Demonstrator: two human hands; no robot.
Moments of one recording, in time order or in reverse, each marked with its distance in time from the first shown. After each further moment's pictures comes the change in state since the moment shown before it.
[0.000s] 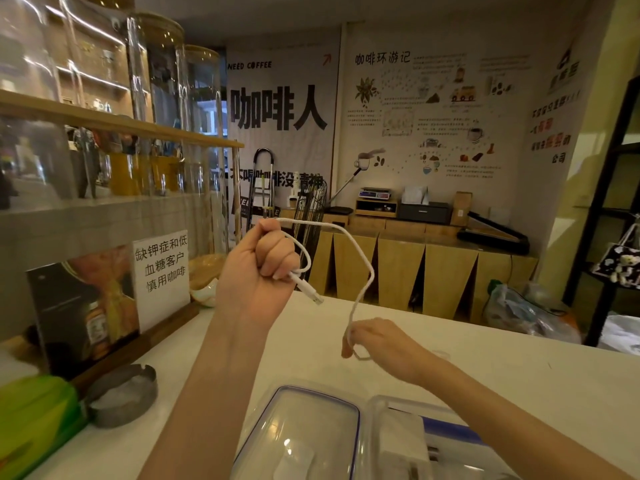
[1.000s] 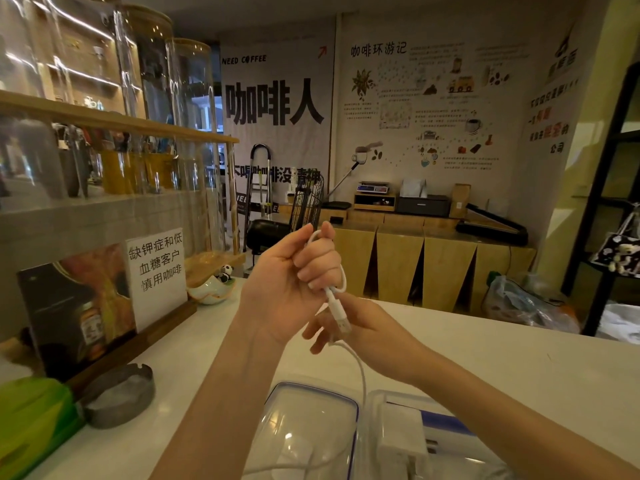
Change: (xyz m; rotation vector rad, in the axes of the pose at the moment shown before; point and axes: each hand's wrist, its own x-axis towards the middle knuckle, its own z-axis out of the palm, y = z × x) left_hand -0.005 -0.032 0.013 -0.033 -0.040 -0.380; right_hand -0.022 -0.041 -0.003 0.488 0.045 -0.230
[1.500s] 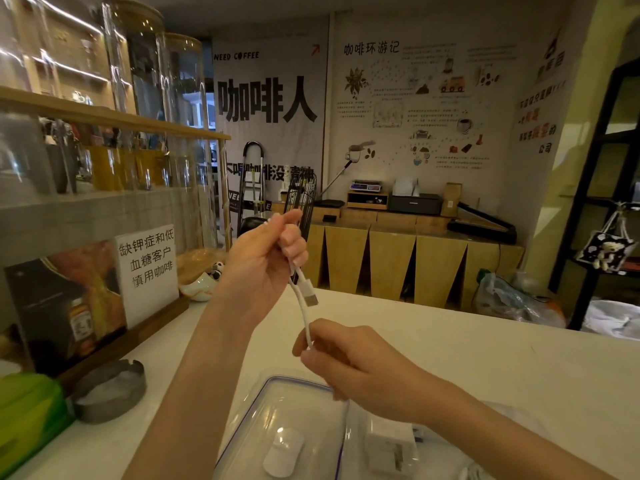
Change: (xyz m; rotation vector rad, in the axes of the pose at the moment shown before) left_hand -0.004 0.014 -0.001 0.542 0.193 0.401; right_hand -0.040 -0.021 0.011 -0.223 -0.108 -0.022
